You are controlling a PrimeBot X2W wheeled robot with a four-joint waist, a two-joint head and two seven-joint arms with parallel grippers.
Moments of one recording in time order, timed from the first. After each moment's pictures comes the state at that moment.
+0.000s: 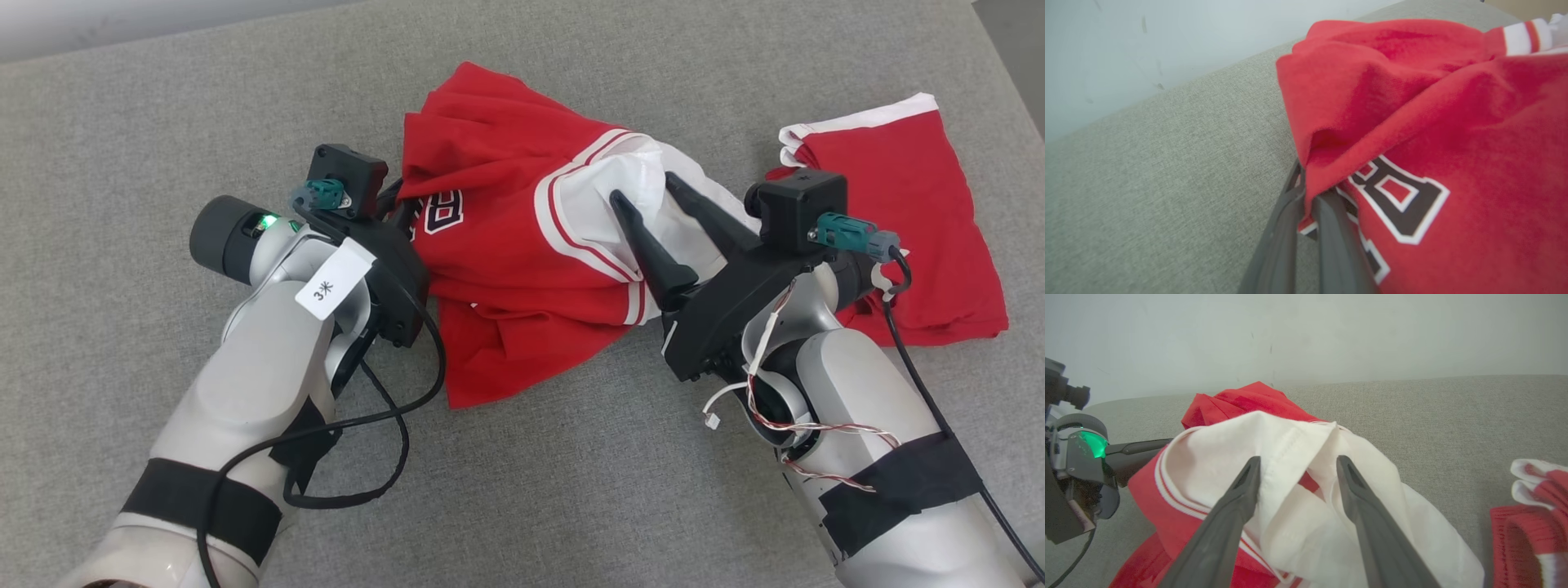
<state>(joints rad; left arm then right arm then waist) -0.97 0.04 -0.57 0.94 -0.21 -0.12 0.01 -0.59 -0.07 0.30 0.25 0.43 0.07 0.18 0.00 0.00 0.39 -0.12</state>
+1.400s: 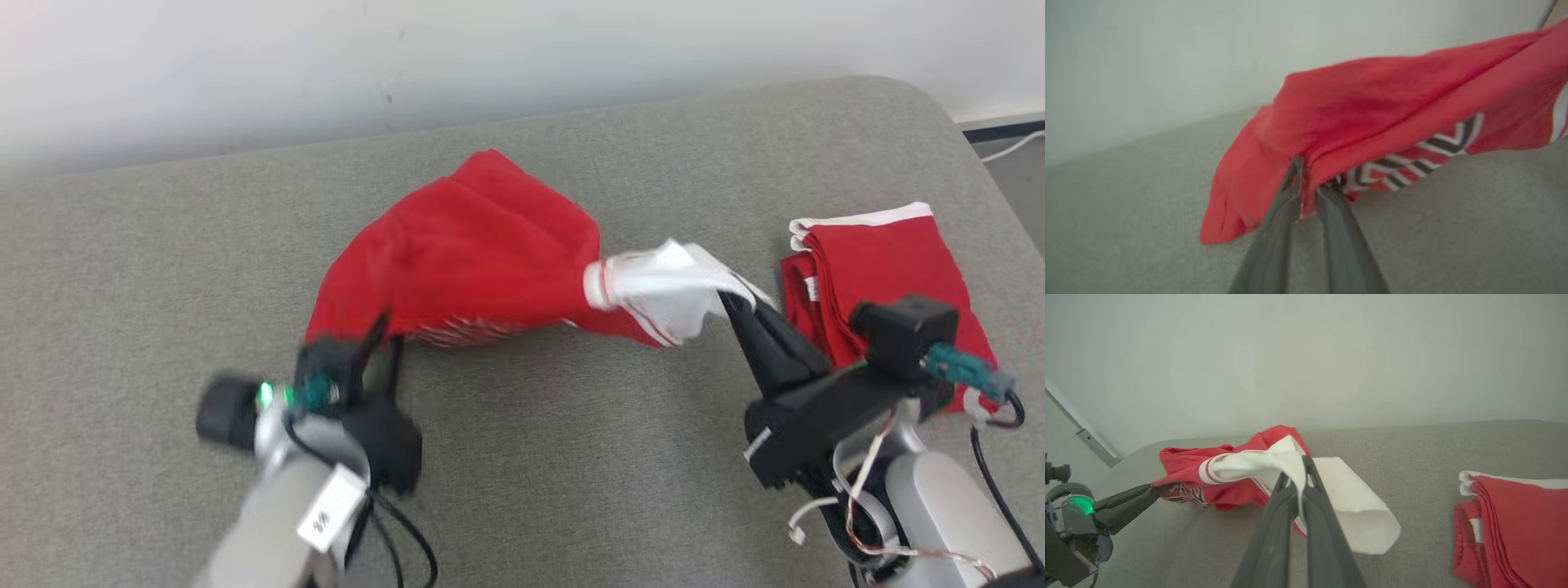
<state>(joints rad) -0.61 0.10 -0.57 0.70 -0.22 0.07 -0.19 -0.27 -0.19 0.21 0.00 0.52 0.07 0.11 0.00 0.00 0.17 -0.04</state>
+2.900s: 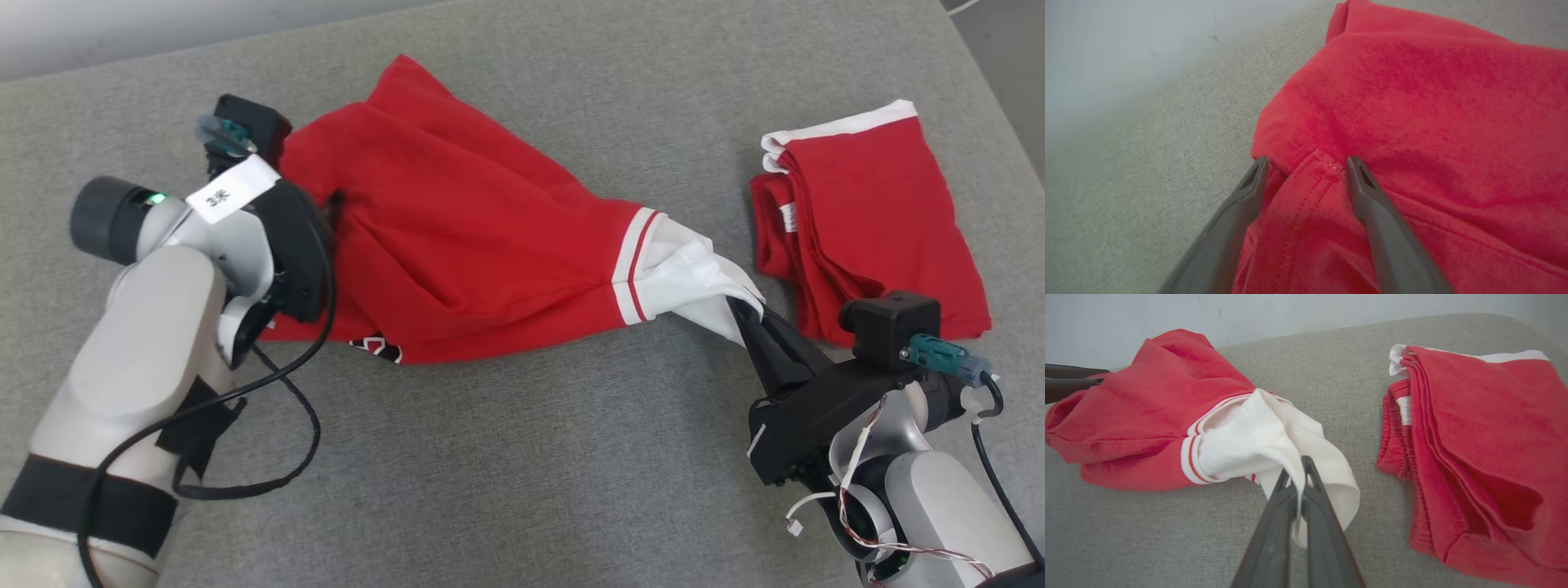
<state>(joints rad) -0.97 0.23 -0.56 0.74 -0.28 -0.09 0.40 -0.27 -0.21 0.23 0.00 0.46 -0.02 0.22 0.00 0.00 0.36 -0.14</state>
